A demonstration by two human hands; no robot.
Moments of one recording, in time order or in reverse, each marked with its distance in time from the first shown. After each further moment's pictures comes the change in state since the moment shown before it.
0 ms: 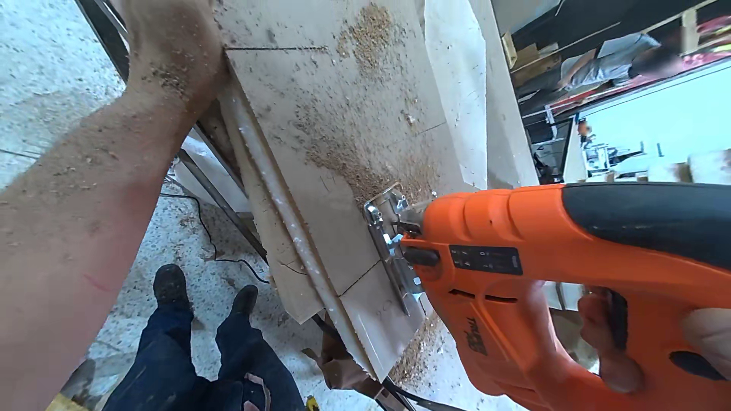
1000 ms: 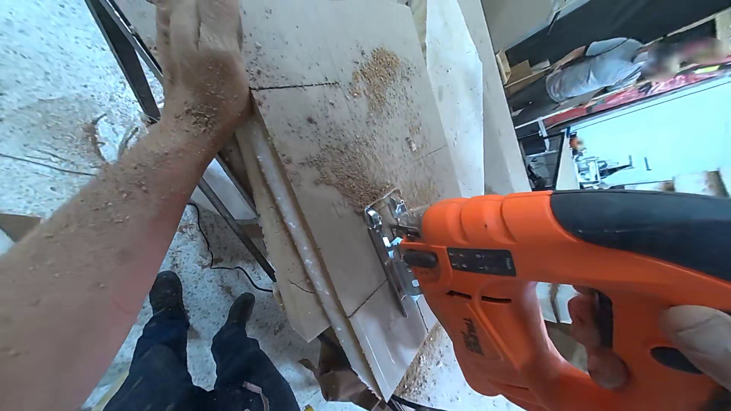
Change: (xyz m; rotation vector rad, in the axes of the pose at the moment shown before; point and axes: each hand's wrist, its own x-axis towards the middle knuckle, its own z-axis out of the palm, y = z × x) left_hand -0.001 0.061 -0.024 -0.584 0.183 -0.239; right_hand 0.003 0.009 -0.017 -0.022 0.009 -0.165
